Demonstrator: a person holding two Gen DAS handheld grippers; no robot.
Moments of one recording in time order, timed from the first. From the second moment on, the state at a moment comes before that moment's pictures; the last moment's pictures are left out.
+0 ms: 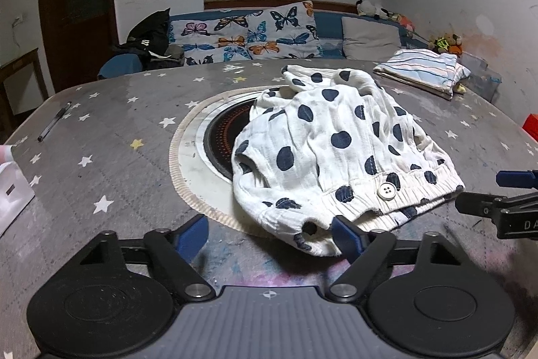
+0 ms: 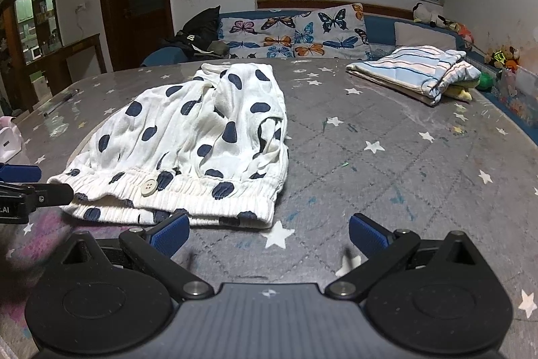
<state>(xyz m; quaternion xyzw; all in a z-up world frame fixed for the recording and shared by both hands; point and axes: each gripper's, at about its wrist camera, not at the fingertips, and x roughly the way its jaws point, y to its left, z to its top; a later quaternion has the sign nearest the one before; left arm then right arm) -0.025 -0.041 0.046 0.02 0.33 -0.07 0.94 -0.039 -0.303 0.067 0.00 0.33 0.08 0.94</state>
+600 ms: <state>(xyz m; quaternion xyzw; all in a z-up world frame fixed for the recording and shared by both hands) -0.011 -0.053 0.043 0.04 0.34 -0.09 0.94 -0.021 -0.304 0.066 0.00 0.33 0.10 0.94</state>
